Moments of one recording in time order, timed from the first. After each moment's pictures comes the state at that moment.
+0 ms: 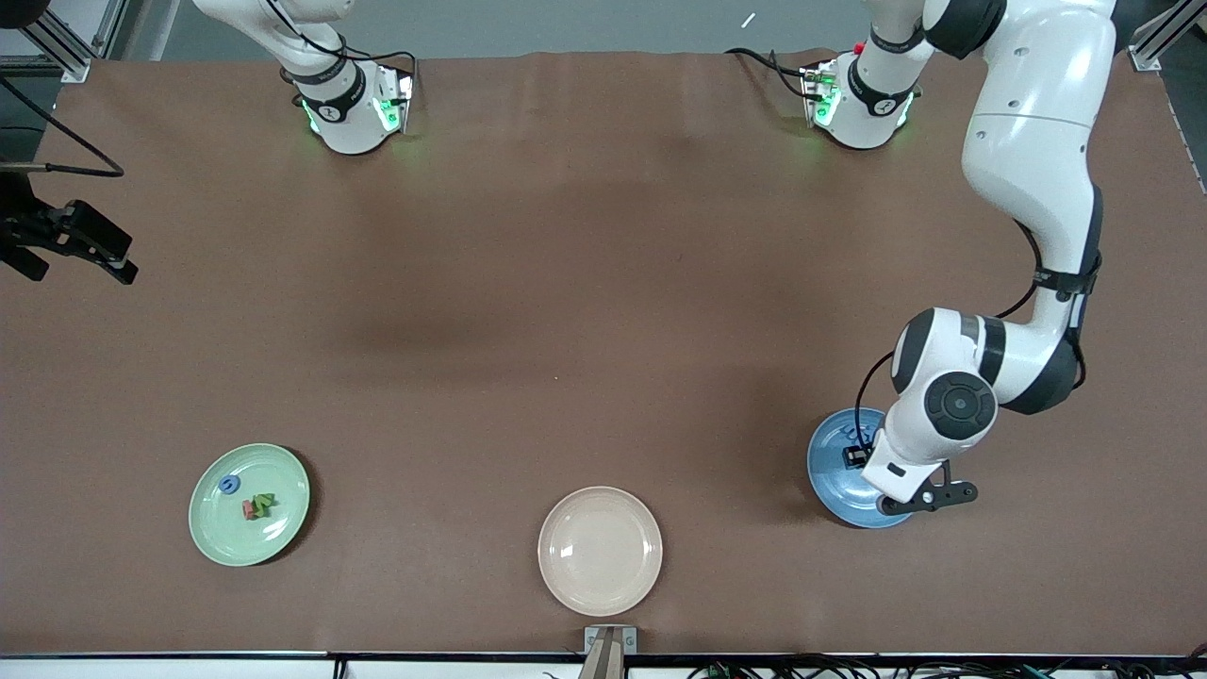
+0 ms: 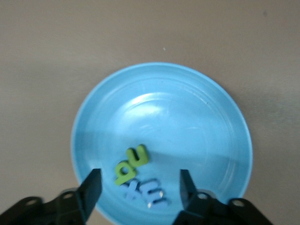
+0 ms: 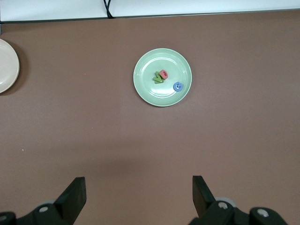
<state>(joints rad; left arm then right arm) -0.12 0.71 -0.09 -1.44 0.25 2.13 -0.49 -0.03 -0.03 0.03 -1.57 -0.02 1.68 0.06</state>
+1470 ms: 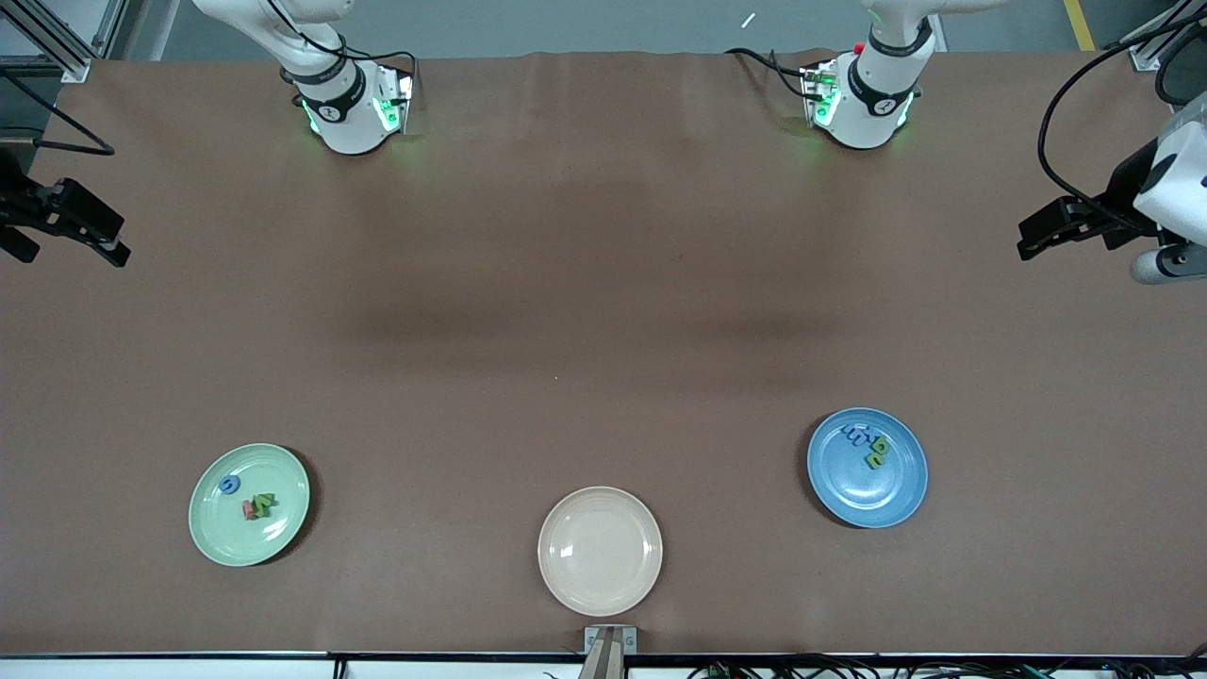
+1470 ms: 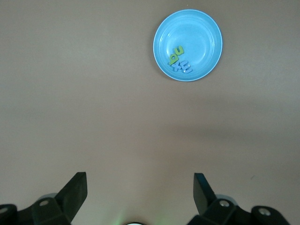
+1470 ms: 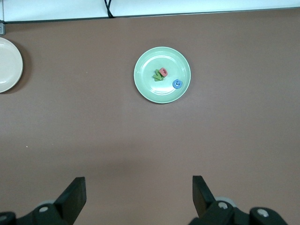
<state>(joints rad) 0.02 0.01 -0.10 -1.56 0.03 1.51 -0.17 -0.03 -0.04 0.03 -1.54 -0.02 1.64 0.07</state>
